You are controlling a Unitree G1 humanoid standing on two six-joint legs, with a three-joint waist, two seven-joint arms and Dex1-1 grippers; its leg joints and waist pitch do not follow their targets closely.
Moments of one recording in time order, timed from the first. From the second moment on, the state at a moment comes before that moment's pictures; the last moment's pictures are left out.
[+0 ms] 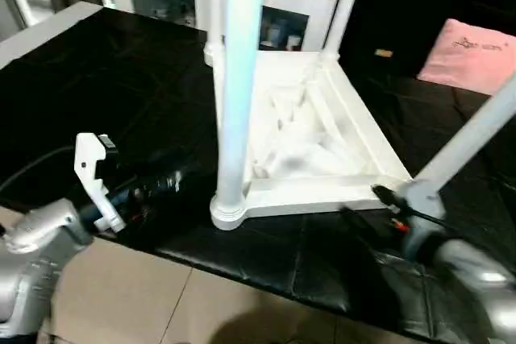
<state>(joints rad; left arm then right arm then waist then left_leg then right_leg) -0.06 0.54 0.19 -0.23 -0.64 0.46 -0.89 0.07 -0.48 -0.05 -0.12 0.29 0.37 0.60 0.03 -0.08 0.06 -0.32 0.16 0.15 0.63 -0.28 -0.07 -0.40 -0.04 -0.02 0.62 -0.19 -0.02</state>
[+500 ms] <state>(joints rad) -0.27 0.53 0.02 -0.08 -0.55 0.43 -0.97 0.08 -0.60 0.00 -0.08 0.24 0.42 0.70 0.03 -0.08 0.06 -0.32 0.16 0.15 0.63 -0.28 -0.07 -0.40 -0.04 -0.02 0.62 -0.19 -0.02</state>
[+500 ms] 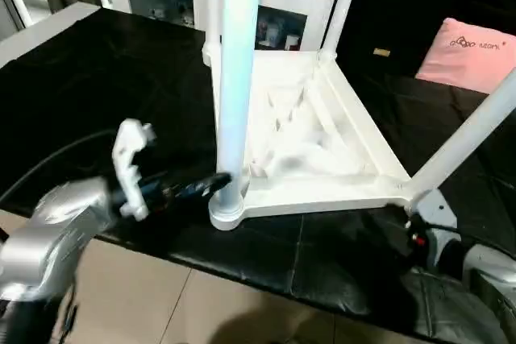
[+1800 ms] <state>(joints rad) -0.33 0.42 -0.18 -0.26 -0.65 0.62 -1.04 -0.24 -0.29 0.12 0.25 0.02 0.37 0.39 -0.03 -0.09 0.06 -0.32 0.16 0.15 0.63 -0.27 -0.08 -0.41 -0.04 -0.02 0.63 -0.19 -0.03</state>
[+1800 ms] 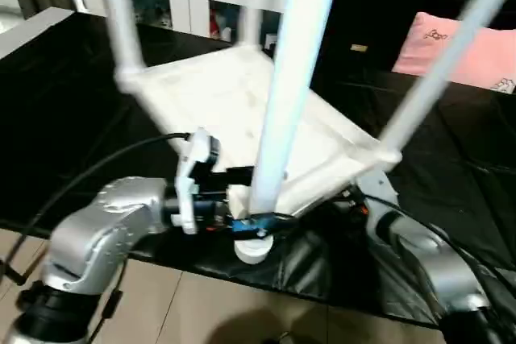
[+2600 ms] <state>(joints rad) -0.55 0.17 -0.20 0.11 -0.44 0.31 -0.86 -0.38 -0.16 0.04 0.47 0.05 0.22 0.30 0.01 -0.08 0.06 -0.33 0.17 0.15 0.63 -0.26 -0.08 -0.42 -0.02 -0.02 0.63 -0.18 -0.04</state>
